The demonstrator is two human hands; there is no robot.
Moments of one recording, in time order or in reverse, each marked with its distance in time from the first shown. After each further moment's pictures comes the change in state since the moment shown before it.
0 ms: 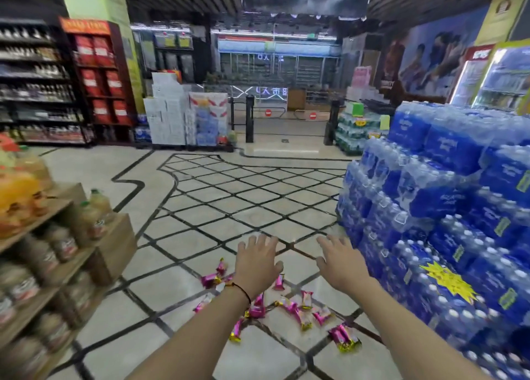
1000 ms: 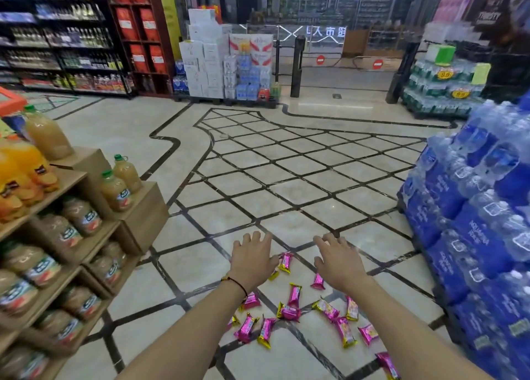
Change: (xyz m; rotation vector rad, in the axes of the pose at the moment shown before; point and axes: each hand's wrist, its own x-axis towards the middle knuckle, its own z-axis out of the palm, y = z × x) left_hand 0.247 -0.212 0.165 -0.003 -0.232 -0.262; right_hand 0.358 -0.081 0.185 -0.016 -0.249 -0.220
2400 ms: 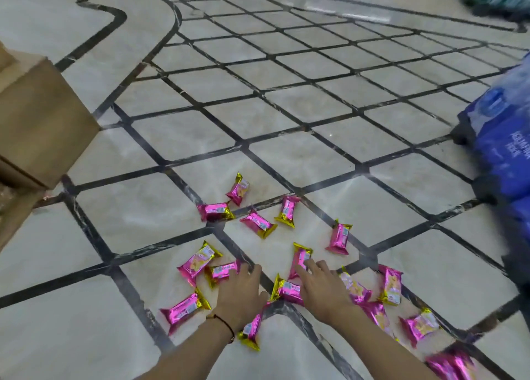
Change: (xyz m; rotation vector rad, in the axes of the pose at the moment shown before) left_hand 0.229 -0.095 0.606 -0.166 -0.490 -0.082; right_hand 0.306 0.027 0.572 -0.038 -0.417 -0.117
